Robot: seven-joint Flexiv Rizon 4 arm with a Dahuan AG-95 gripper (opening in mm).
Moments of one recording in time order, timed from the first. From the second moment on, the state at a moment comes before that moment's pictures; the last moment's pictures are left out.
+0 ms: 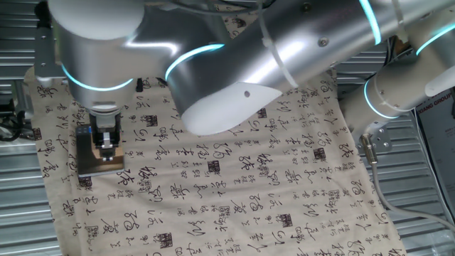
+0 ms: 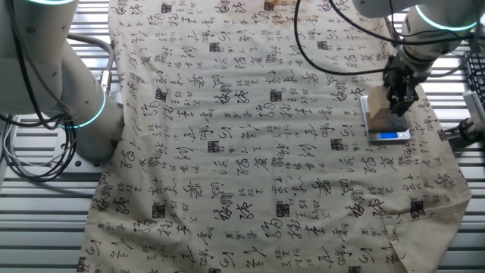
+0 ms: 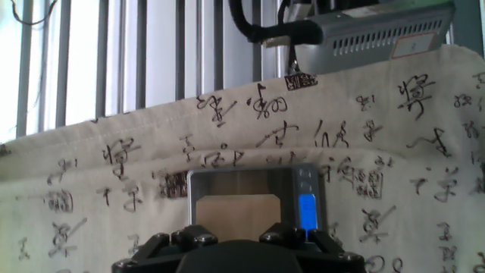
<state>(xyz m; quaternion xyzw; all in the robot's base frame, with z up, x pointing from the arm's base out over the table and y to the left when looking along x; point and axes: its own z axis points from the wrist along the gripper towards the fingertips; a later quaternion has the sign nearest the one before) 0.694 0.044 0.090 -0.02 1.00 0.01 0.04</state>
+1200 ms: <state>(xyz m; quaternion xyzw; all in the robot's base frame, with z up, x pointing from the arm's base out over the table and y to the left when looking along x) 0.651 0.038 0.094 -0.03 1.00 0.00 0.05</state>
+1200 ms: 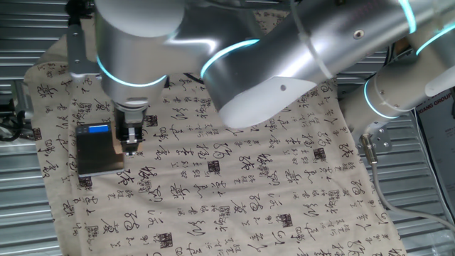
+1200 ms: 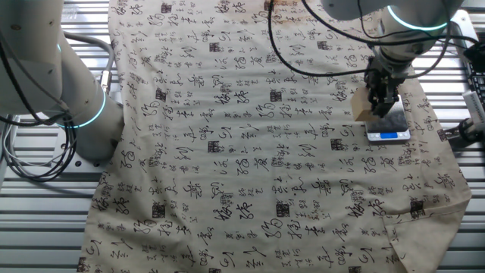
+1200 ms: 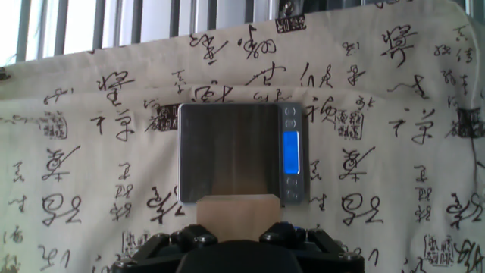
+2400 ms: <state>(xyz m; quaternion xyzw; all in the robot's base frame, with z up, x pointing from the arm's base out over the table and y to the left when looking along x) 0.609 0.036 0.094 -0.03 1.00 0.01 0.06</state>
